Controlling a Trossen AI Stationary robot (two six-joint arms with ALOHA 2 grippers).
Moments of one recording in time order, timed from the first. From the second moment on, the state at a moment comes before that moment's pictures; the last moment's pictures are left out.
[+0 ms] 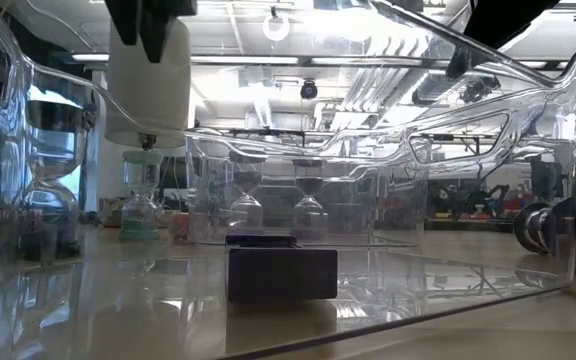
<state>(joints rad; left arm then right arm) -0.27 1.68 1.72 -1.52 -0.15 -0.28 0.56 1.50 1.21 -1.02 0.68 0.85</state>
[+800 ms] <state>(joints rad) -0.10 1.39 1.26 -1.23 -0.15 -0.10 0.55 1.50 1.21 -1.02 0.71 0.73</state>
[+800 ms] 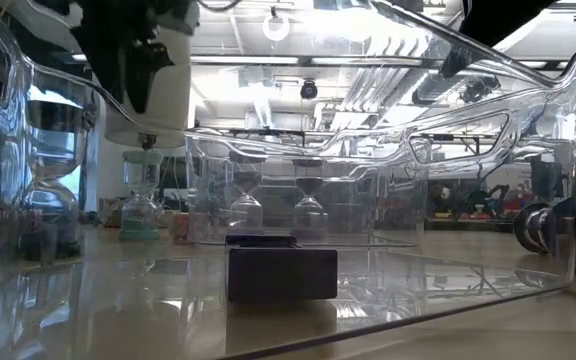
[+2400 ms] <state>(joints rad) -0.01 1.40 1.12 -1.01 -0.10 0.00 0.55 1.50 1.21 -1.02 0.72 0.66</state>
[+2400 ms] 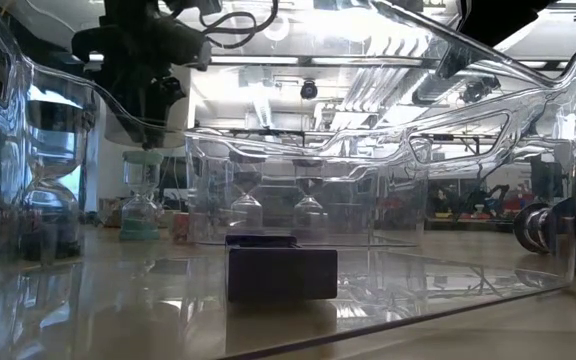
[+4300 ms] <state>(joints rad) 0.01 1.40 1.03 -0.97 -0.14 -0.58 0.55 1.50 1.21 -1.01 0.71 0.63</state>
